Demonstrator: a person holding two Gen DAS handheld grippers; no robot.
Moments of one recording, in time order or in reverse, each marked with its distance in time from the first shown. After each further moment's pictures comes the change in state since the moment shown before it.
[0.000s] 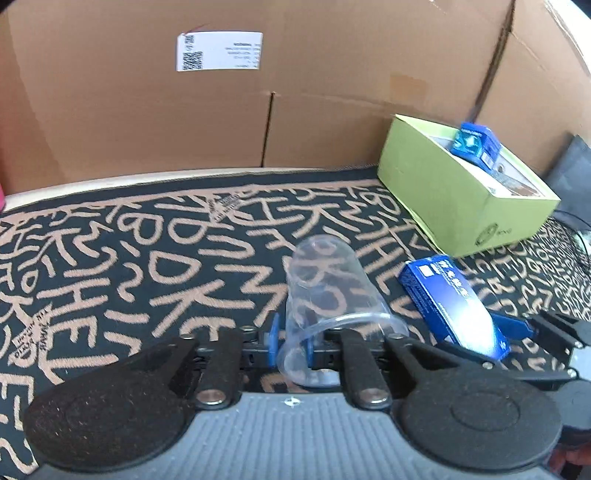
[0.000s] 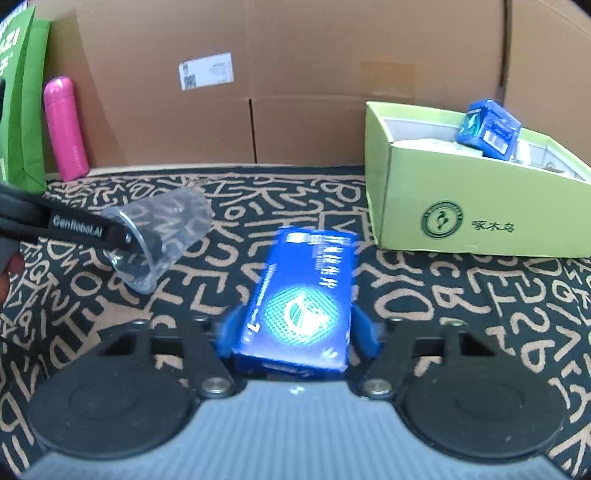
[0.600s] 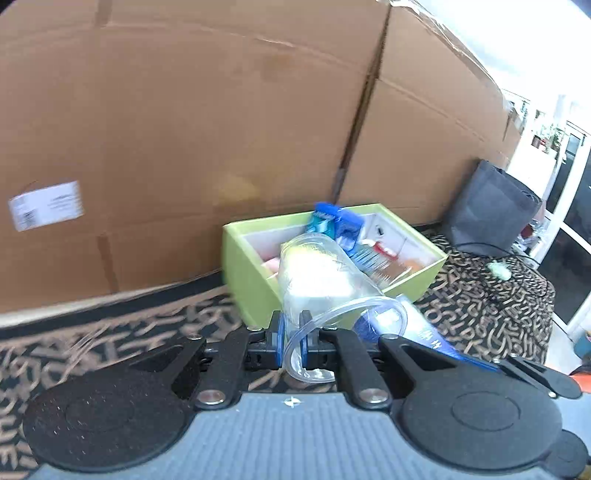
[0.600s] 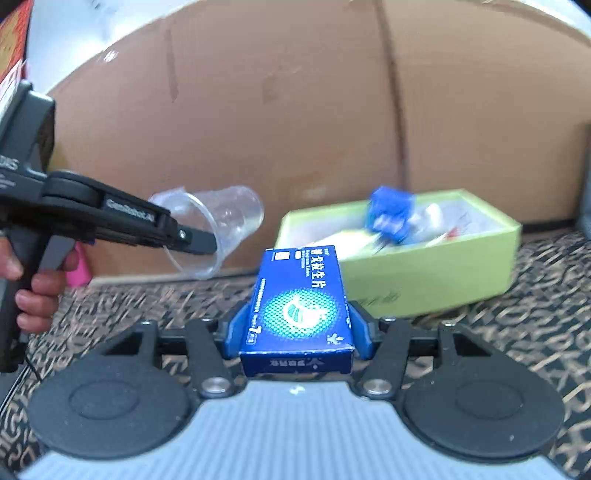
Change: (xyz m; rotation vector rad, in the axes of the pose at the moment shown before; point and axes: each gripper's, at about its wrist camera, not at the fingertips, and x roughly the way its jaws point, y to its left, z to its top) left arm -0.016 -0.122 0.092 0.136 -0.132 -0.241; right arm -0.107 -0.089 0.013 0.162 -0.295 -0.013
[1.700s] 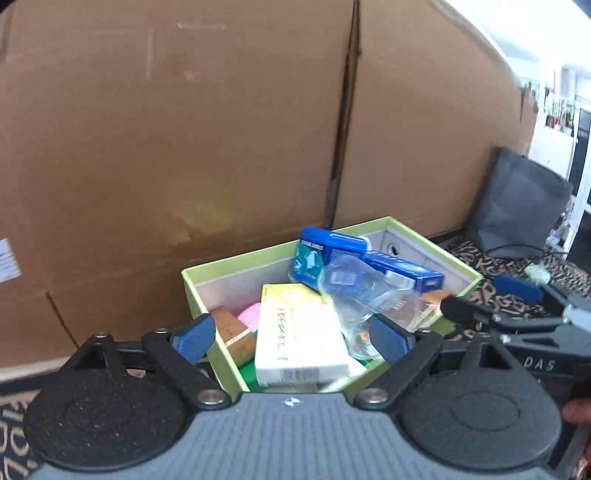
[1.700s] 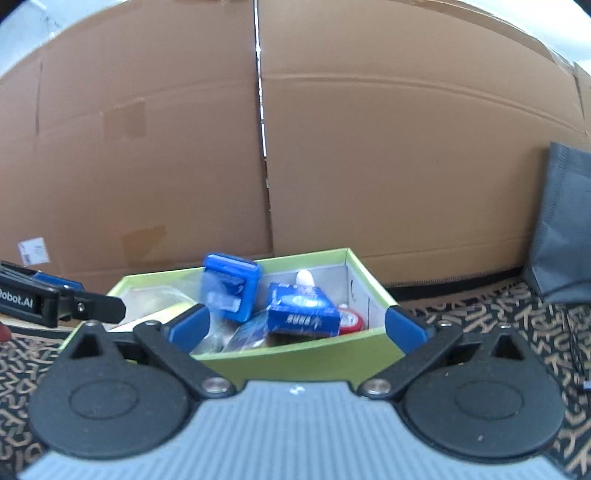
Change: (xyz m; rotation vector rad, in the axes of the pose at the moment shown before) left arm 0.055 -0.046 0.003 0.088 -0.091 0.112; right arm 0.067 -0.135 0.045 -0.002 -0.105 -0.174
